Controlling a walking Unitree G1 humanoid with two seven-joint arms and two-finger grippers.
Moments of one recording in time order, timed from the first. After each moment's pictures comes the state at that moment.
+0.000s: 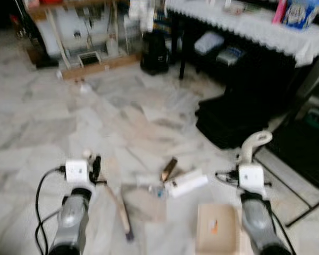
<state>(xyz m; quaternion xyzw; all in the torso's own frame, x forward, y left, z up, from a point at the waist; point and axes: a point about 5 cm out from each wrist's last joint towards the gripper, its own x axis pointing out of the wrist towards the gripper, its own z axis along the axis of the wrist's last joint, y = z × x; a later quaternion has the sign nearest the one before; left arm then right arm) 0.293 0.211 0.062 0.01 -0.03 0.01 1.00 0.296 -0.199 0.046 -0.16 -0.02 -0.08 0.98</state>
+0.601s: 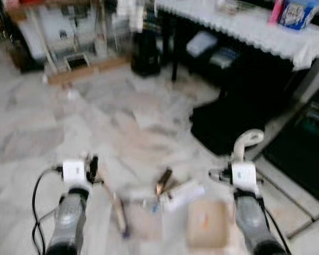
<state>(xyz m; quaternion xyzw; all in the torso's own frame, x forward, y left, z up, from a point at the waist) 0.294 0.215 0.064 0.02 -0.04 0.02 1.00 0.295 -0.194 0.044 -0.15 -0.02 -0.07 0.99</state>
